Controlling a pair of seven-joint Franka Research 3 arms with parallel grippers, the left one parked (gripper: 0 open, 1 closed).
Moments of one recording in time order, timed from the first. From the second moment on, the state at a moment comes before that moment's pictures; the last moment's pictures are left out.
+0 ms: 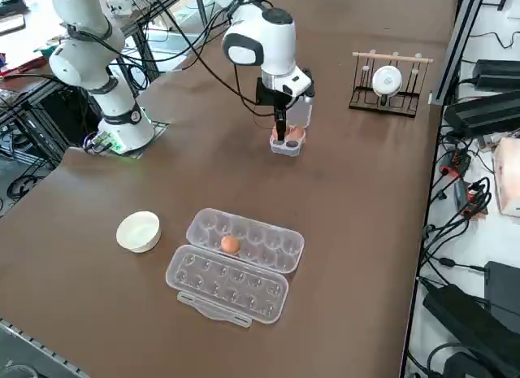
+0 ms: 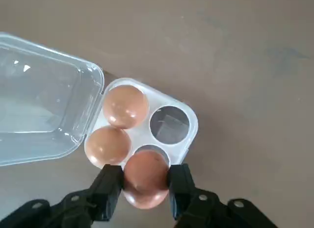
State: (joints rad) arm 0.08 0.32 0.08 -2.12 0.06 2.38 -0.31
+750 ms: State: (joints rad) arm 0.08 0.32 0.08 -2.13 0.06 2.38 -0.31
